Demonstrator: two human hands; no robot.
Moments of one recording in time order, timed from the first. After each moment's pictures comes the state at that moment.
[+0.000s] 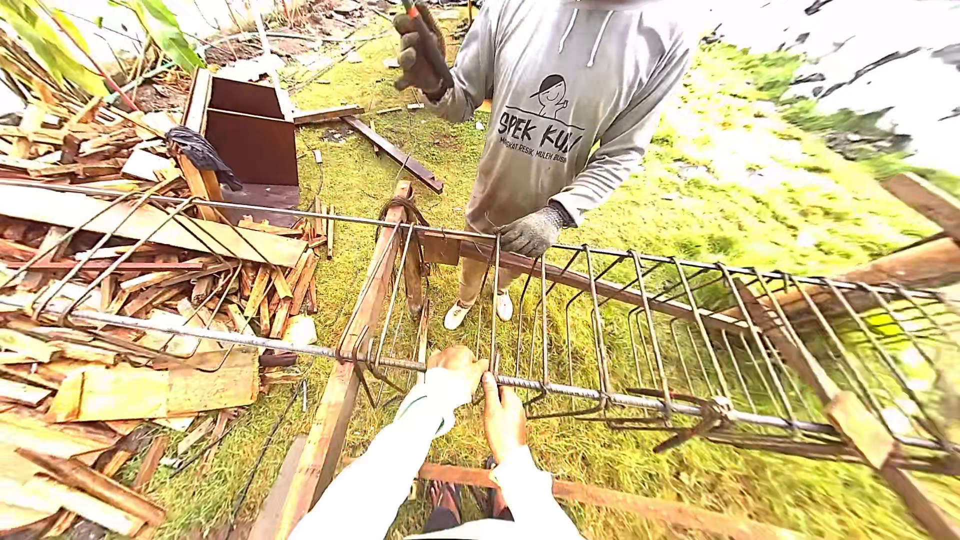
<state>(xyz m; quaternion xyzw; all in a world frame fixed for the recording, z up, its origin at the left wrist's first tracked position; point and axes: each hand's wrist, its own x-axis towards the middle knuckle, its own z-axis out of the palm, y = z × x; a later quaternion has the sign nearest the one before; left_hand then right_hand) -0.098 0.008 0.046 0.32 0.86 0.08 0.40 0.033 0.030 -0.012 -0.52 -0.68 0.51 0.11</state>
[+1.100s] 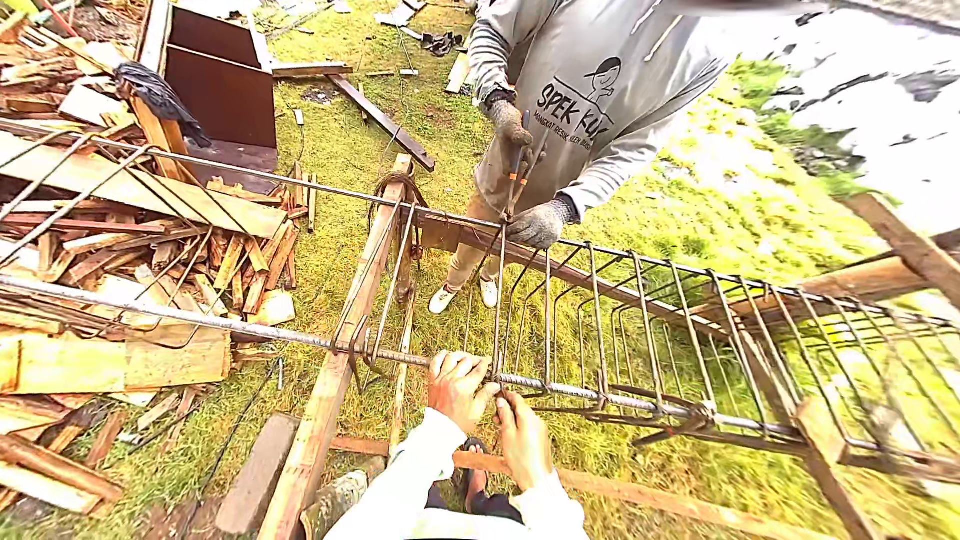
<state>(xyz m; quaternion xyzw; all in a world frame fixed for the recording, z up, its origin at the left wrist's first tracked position) -0.052 -0.035 -0.043 0.47 0.81 0.35 -0.03 0.077 0.038 -0.010 -0.45 -0.78 0.43 0.06</state>
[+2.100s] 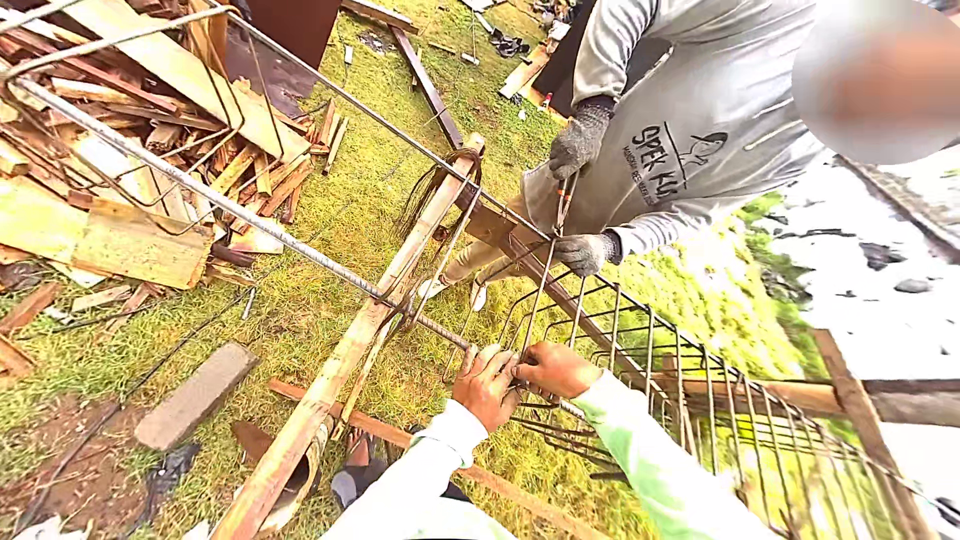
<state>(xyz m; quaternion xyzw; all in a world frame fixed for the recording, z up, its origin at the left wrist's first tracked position) -0.025 -0.017 -0.061 0.40 0.80 0.44 -0.12 -0.039 0.114 0.103 -0.28 -0.84 0.18 -0.43</state>
